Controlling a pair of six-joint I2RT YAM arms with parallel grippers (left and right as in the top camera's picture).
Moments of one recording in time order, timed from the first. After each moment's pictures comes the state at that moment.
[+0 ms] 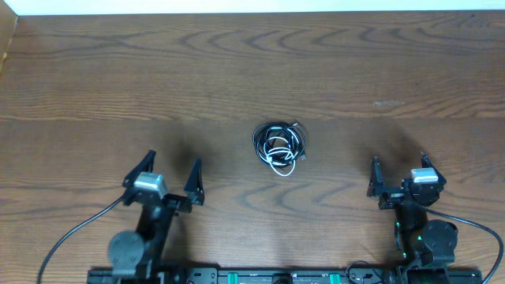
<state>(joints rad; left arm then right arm) -0.01 0.01 0.19 -0.12 0.24 -0.15 0.04 0.01 0.01 -0.07 -0.02 -0.03</state>
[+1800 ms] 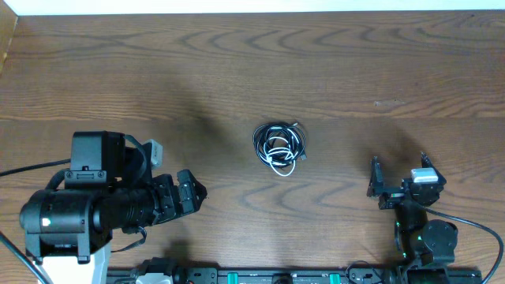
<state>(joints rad) -0.01 1.01 1.40 -1.69 0.39 -0.31 0.04 0.01 0.01 -0.07 -0.02 -0.03</state>
